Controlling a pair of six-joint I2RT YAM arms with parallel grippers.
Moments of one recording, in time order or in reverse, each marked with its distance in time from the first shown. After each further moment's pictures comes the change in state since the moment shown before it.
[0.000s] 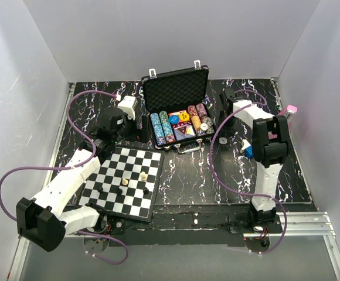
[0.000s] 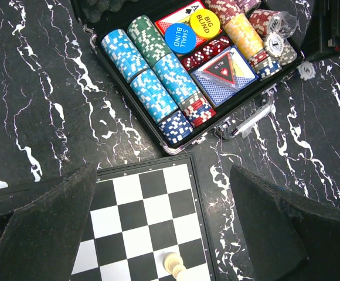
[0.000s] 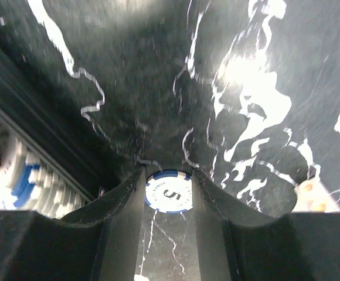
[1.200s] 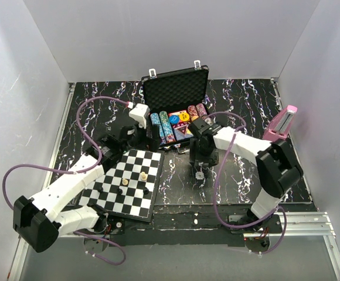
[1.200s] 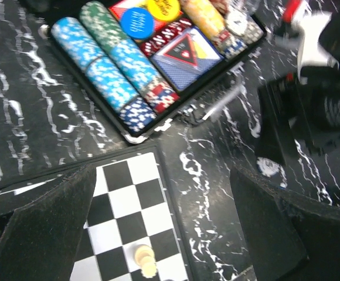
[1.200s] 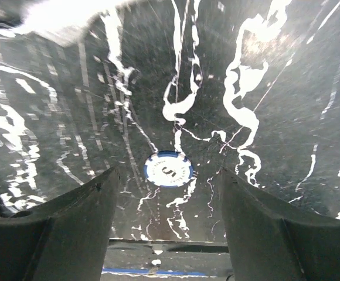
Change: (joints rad) left arm -0.142 -0.037 -0.040 0.011 -0.076 -0.036; right arm 0.462 -0.365 -0.428 -0.035 -0.042 0.289
